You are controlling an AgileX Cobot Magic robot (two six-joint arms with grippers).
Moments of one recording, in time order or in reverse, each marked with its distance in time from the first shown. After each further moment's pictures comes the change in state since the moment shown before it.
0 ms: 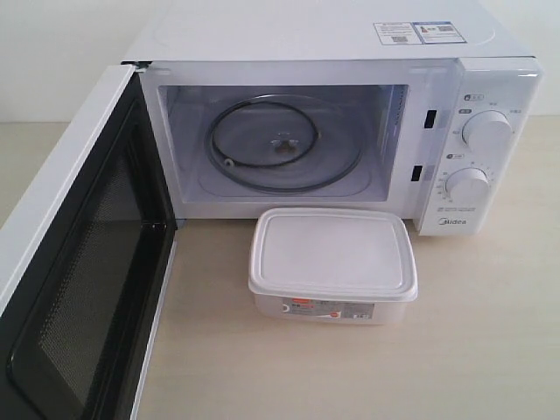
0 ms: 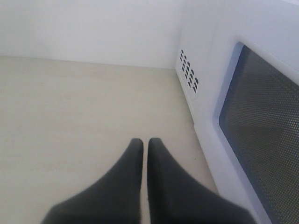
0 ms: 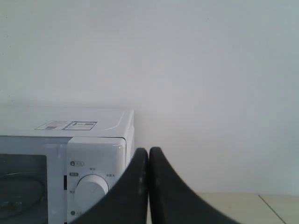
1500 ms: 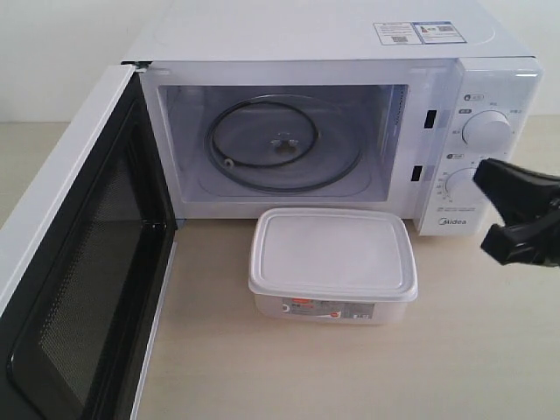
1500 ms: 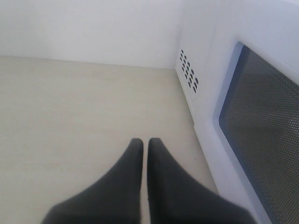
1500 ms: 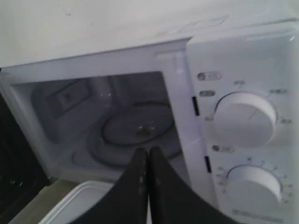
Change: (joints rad) left arm 0.000 0.000 0.000 0.000 0.000 0.000; right arm 0.034 1.106 -0.044 -0.519 -0.868 0.514
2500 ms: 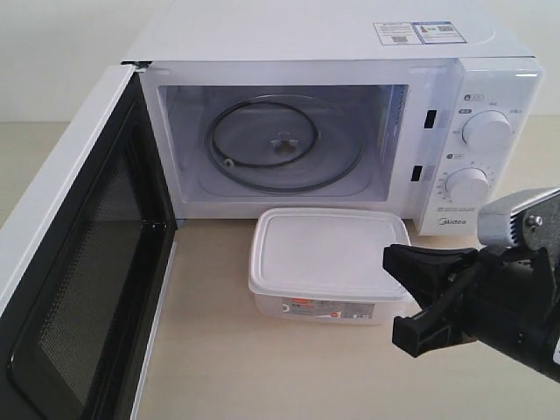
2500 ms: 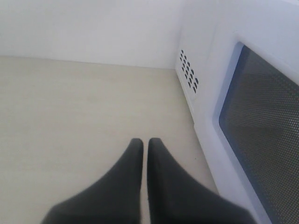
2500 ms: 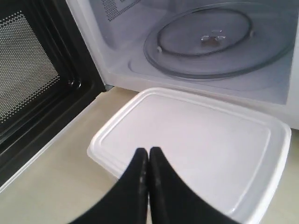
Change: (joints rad) left arm 0.000 0.000 0.000 0.000 0.000 0.000; right arm 0.461 0.043 0.000 0.252 0.256 -0.107
